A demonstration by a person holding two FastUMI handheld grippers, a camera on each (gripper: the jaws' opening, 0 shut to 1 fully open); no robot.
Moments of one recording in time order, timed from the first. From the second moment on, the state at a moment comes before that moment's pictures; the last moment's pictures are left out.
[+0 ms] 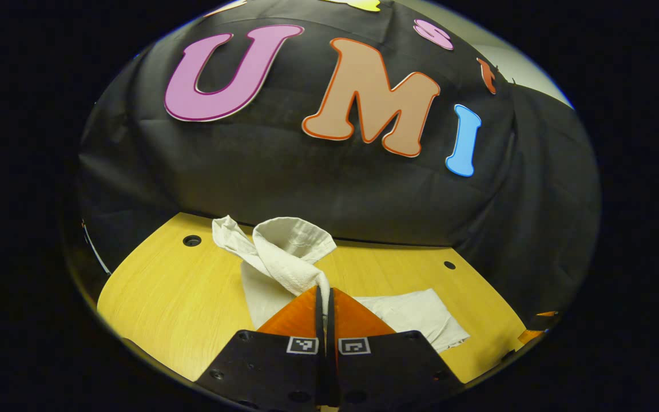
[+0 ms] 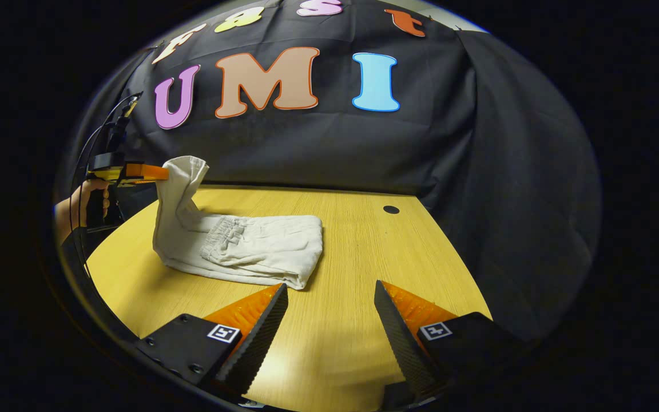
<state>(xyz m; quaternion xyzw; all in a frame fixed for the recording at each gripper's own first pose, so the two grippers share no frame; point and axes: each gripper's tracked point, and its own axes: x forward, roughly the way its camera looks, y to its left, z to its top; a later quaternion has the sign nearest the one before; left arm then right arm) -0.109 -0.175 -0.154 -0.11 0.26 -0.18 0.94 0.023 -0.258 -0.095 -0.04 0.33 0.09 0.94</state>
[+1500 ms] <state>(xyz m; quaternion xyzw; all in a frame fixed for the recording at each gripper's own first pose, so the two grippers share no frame) -0.215 -0.409 -0.223 -0.04 0.32 -0.32 0.89 0.015 -0.368 -0.118 -0.02 0.35 0.07 0.93</state>
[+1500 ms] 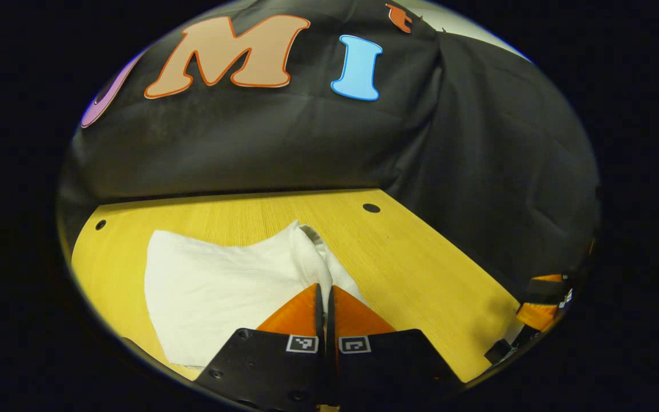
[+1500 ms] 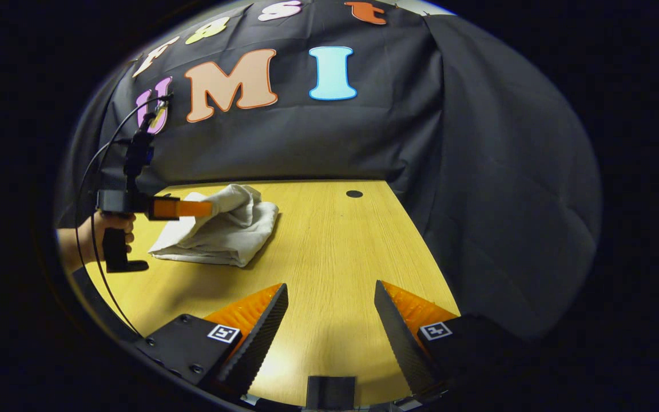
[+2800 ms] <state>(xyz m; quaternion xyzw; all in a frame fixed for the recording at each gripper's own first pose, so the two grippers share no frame) -0.240 -0.116 0.014 0.02 0.06 -0.09 0.99 0.064 -0.189 0.113 0.03 0.08 0.11 0.99</state>
